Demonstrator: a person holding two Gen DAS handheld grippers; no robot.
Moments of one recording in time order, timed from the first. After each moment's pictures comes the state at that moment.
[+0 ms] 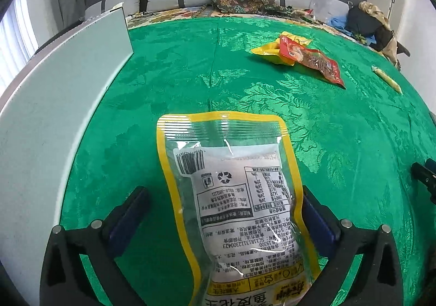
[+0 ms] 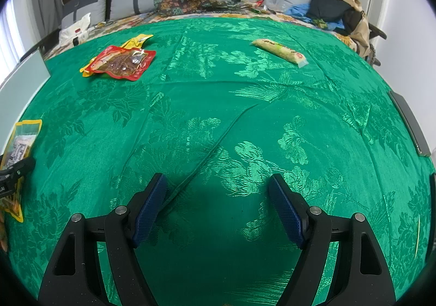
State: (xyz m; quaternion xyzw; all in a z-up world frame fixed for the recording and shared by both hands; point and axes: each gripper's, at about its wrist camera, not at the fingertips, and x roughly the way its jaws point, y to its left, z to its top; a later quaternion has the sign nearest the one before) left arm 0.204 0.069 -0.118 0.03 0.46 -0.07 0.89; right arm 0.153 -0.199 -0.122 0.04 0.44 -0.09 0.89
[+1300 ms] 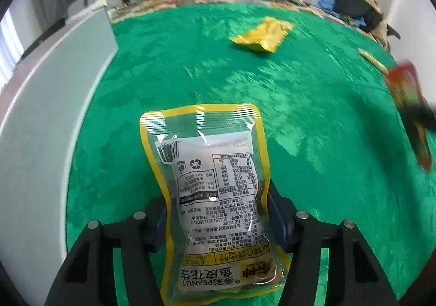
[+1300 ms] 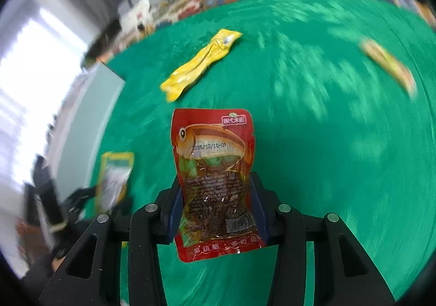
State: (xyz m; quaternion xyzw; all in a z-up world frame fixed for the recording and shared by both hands) left arm 0.200 0.058 -0.105 0.04 0.51 -0.11 0.85; right arm 0.213 -0.206 -0.082 0.19 0.51 0.14 0.83
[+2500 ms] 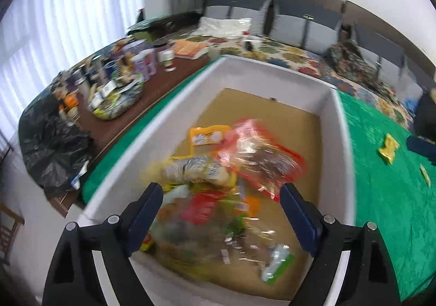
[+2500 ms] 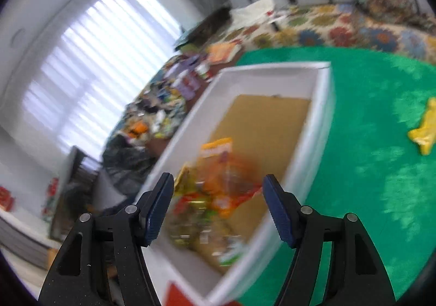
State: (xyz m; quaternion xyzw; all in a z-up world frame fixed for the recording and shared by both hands) left arm 0.107 0.361 0.035 -0.07 0.41 0.12 0.90; right arm 0.226 0.148 0.061 0.14 0.45 0.32 0.82
